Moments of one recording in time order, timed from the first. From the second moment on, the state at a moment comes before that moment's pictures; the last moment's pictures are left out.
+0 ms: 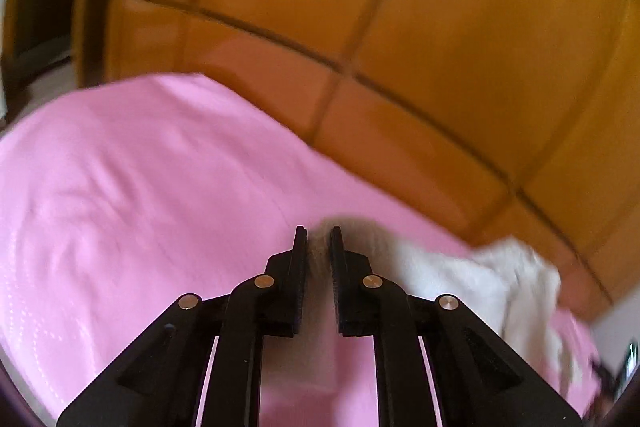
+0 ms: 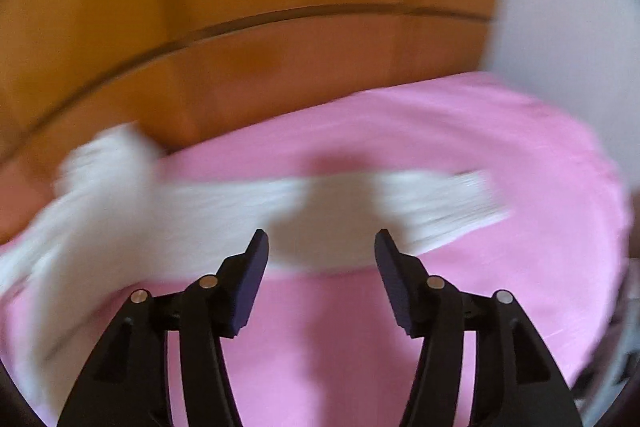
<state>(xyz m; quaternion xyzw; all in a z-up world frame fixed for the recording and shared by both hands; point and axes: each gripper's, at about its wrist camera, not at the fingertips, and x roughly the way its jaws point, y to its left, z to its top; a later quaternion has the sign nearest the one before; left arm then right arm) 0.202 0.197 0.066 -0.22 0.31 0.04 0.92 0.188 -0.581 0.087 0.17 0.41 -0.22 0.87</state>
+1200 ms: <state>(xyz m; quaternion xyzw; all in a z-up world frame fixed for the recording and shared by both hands) 0.108 -0.034 -0.062 -0.23 0.50 -0.30 0.78 0.133 -0.446 0.129 0.30 0.35 0.09 0.88</state>
